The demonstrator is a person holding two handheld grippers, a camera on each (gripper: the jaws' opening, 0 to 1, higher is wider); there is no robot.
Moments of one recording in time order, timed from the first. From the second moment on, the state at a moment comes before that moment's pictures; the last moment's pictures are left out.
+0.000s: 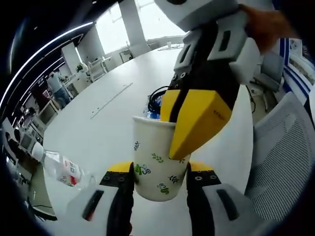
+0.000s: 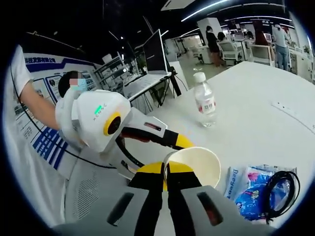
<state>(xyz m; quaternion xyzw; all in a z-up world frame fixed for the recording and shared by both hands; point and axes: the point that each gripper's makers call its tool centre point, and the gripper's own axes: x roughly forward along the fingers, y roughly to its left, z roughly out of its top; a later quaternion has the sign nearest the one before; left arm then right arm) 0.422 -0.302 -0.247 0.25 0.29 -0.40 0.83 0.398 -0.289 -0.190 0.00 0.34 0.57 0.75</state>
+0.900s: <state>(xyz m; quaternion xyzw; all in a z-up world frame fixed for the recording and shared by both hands) 0.436 -0.257 -0.252 0.21 0.31 -0.34 0.86 0.430 -0.260 -0.204 -0.08 0.34 0.58 0.74</state>
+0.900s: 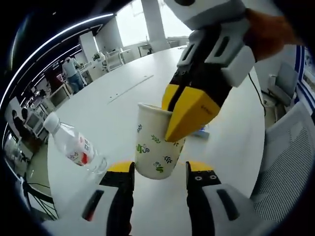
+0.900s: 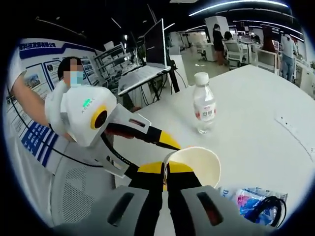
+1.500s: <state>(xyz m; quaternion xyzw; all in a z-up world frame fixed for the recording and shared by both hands) 0.432 -0.222 -0.253 0.17 0.32 -0.29 0.88 0.484 -0.252 -0.230 -0.19 0.34 0.56 0.73</state>
